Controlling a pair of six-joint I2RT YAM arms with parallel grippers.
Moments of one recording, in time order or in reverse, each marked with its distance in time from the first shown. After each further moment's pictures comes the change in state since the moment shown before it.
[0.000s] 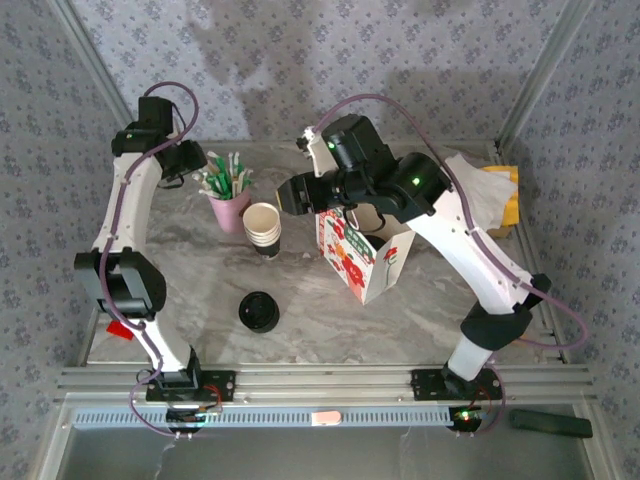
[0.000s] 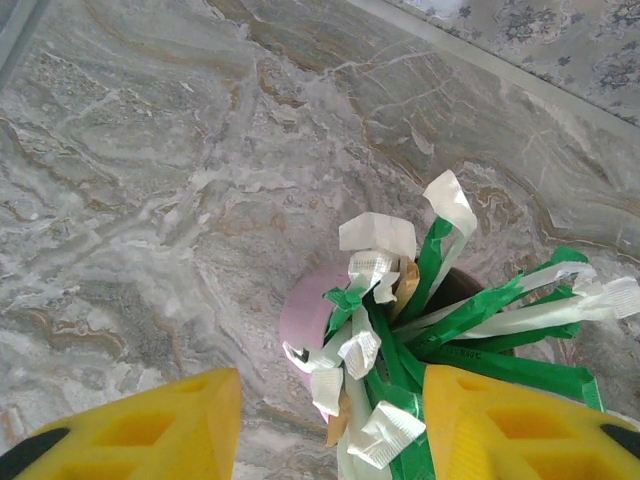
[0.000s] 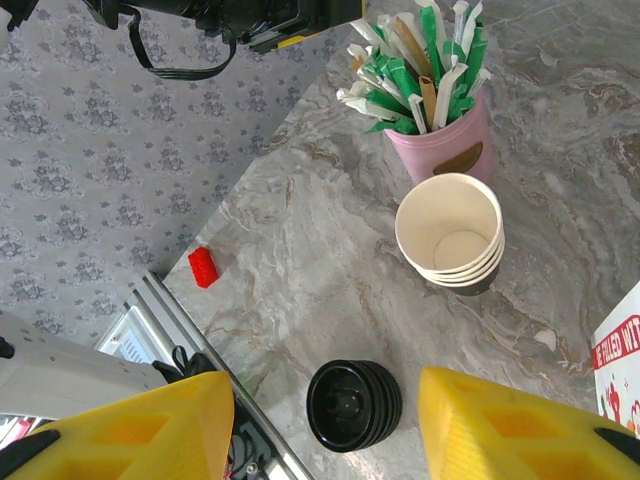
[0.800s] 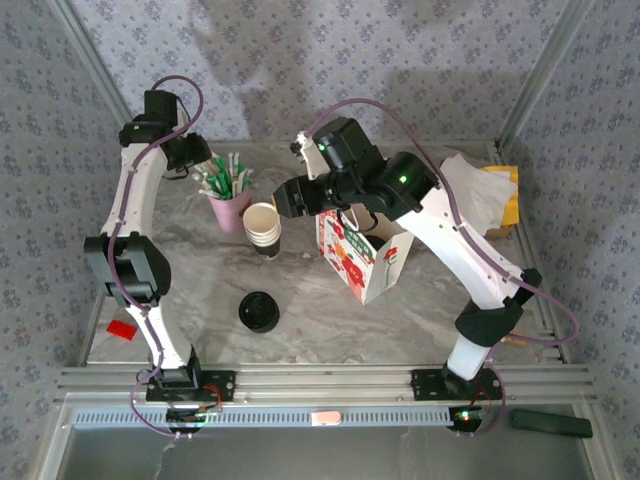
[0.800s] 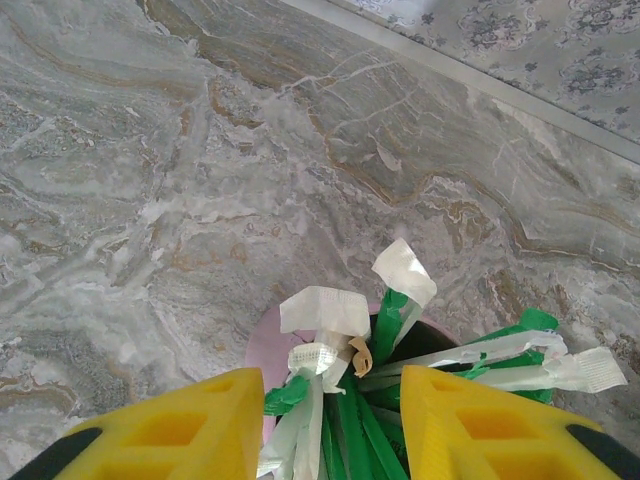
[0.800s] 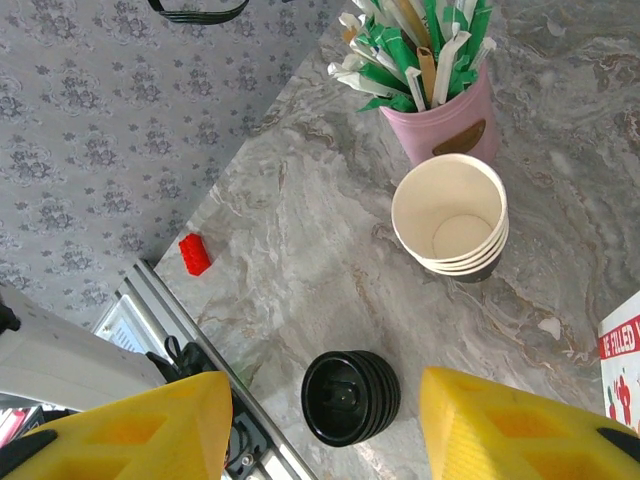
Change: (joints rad) left arm 0.002 0.117 0.107 0.018 0.056 0.021; right arm -0.001 0.029 -0.014 0.001 -0.013 0.000
